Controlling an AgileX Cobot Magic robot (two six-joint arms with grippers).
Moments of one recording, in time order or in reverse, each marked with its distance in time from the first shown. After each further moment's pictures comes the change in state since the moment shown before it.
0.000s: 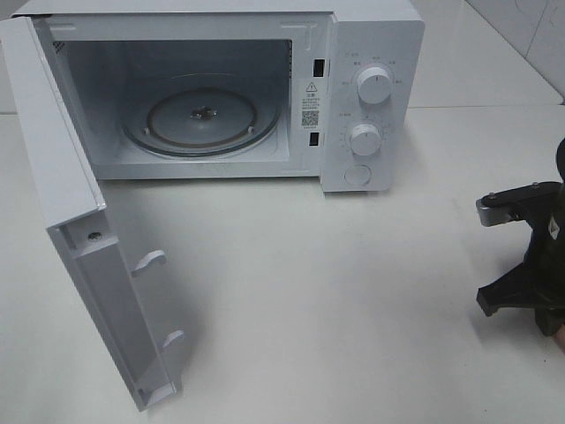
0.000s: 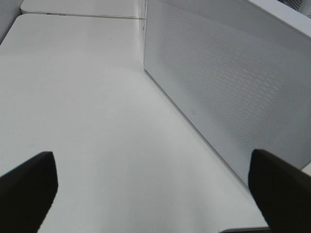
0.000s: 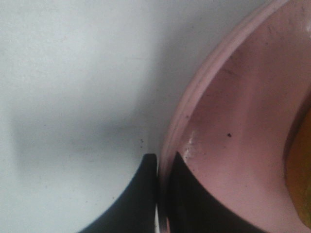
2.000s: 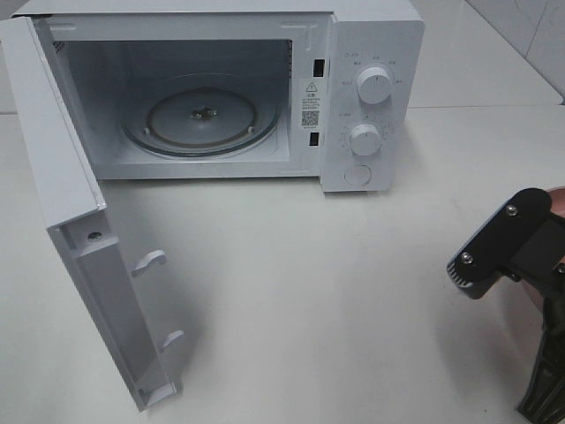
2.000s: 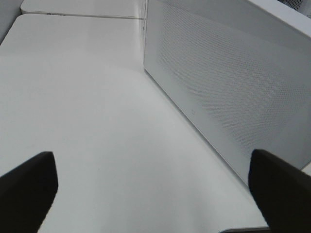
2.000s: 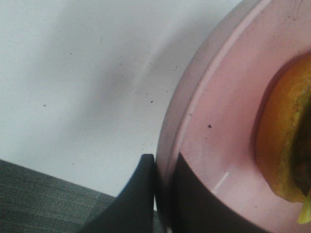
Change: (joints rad) left arm 0.000 0.000 0.000 0.000 0.000 0.000; right arm 0.708 -0.487 0.194 -0.266 0.370 0.260
